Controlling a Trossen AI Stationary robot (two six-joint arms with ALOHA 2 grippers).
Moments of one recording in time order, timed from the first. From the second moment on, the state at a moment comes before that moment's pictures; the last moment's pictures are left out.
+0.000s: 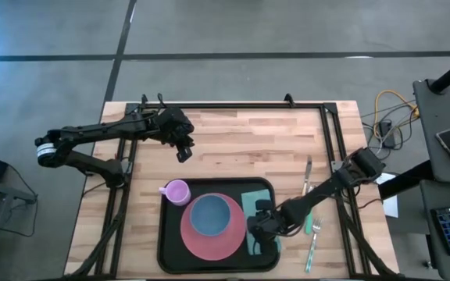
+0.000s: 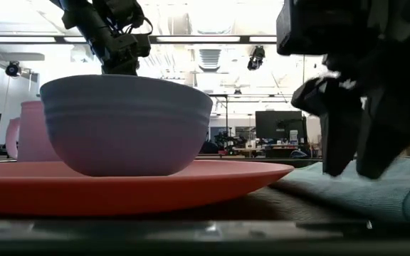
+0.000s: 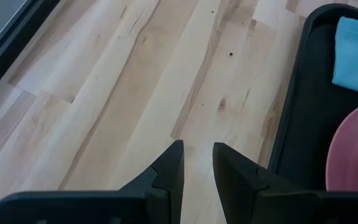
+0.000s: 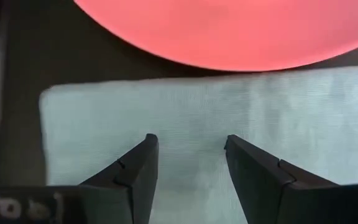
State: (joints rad) left arm 0.38 1.21 0.94 -0.61 0.05 -0.06; right arm 0.54 1.89 1.14 -0.41 0.10 0.51
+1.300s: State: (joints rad) left arm 0.38 1.21 0.94 -0.61 0.05 -0.06; right arm 0.56 1.98 1.23 -0.44 0.16 0.63
